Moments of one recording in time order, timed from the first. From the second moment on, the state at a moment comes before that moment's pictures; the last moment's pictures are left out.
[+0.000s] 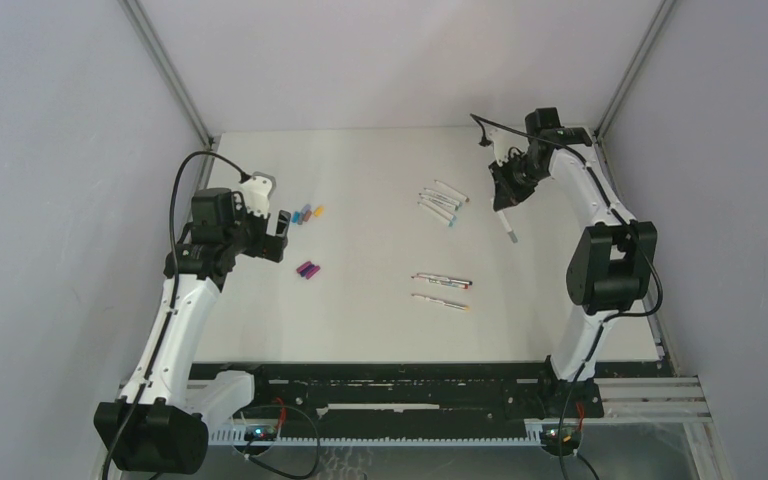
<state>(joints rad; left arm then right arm) -0.04 1.01 0.96 -0.62 0.13 0.26 0.07 1.87 1.72 -1.09 -0.41 -0.58</state>
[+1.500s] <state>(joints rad) -0.67 1.22 1.08 -0.42 -0.10 0.33 0.11 1.56 1.11 0.18 -0.87 0.72</state>
